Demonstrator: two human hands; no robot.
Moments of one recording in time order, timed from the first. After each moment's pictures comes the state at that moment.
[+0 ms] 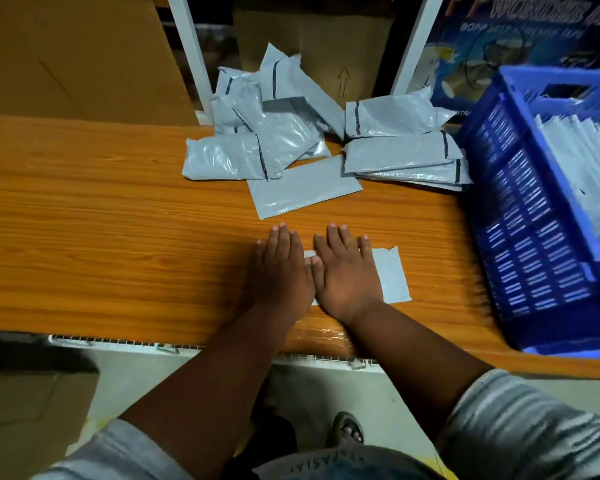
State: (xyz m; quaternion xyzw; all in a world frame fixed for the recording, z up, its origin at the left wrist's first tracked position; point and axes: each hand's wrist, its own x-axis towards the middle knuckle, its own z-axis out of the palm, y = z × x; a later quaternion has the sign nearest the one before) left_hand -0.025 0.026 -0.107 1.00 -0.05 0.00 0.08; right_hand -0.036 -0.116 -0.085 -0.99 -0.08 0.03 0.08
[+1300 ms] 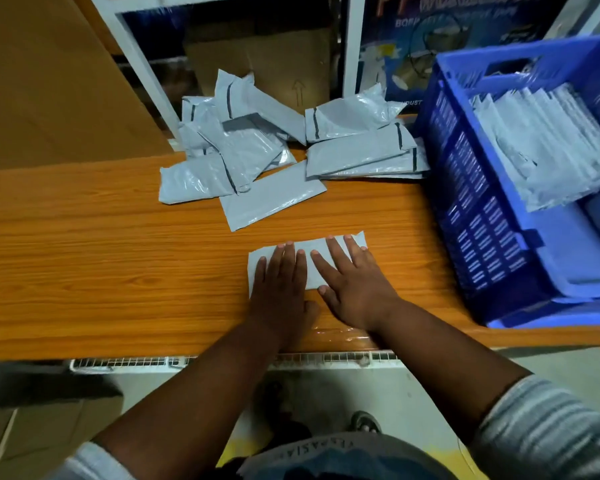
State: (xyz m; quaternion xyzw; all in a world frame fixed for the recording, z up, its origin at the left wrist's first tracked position) left_hand -0.066 -0.006 -0.081 0.97 -0.22 -0.10 -0.05; right_hand -0.066 -0.211 -0.098 -0.98 -0.17 0.09 0.07
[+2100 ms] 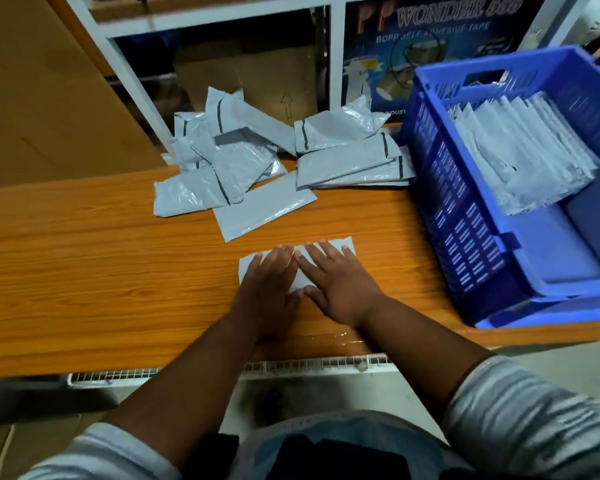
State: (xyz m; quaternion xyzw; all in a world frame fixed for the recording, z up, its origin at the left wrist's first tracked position) left_hand -0.028 0.019 -0.093 0.95 -0.32 0.01 0.06; right_hand -0.049 -0.204 -0.096 -0.97 -0.21 0.05 0.11
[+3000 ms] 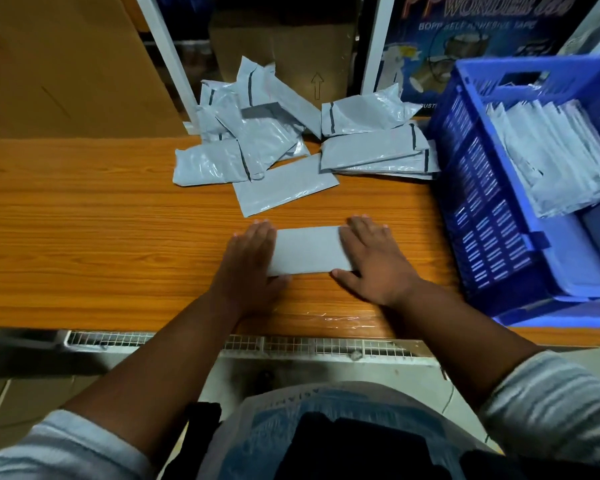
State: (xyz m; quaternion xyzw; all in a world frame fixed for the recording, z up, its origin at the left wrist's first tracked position) left_hand -0.029 0.083 -0.083 0.97 -0.24 -0.03 0.07; right_hand -0.049 -0.231 -0.066 -0.98 -0.17 0.06 0.09
